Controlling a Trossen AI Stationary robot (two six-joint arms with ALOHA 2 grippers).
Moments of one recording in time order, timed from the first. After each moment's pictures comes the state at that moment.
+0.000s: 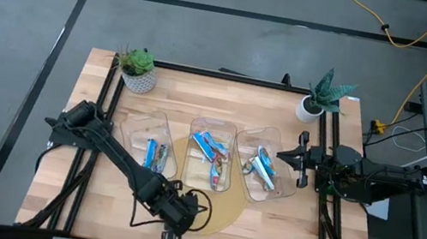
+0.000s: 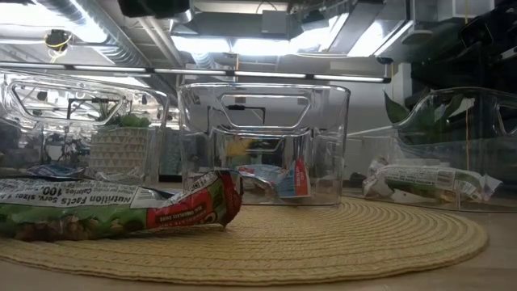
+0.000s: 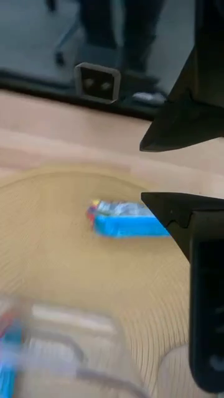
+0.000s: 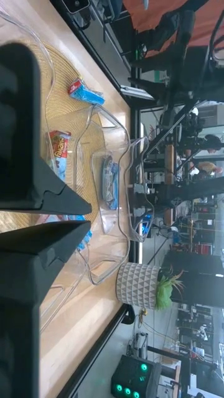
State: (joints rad) left arm -0.56 1.93 1.65 -0.86 -0.08 -0.81; right arm 0.04 0.04 0.01 0.03 0.03 -0.01
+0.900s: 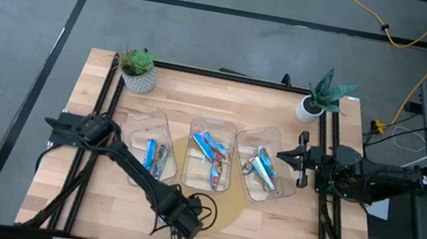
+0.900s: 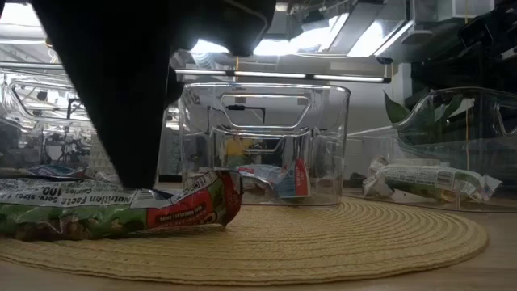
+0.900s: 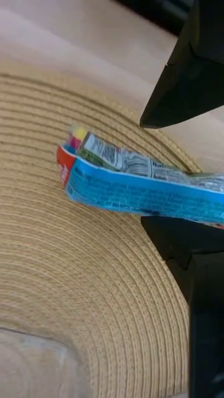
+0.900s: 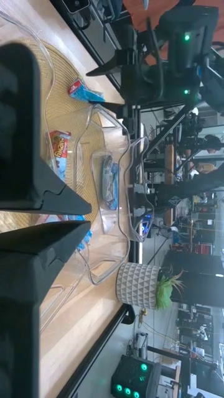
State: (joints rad) left arm -0.54 2.14 1.65 -0.86 -0.06 -0.95; right arm 0.04 0.04 0.01 0.03 0.03 -0.01
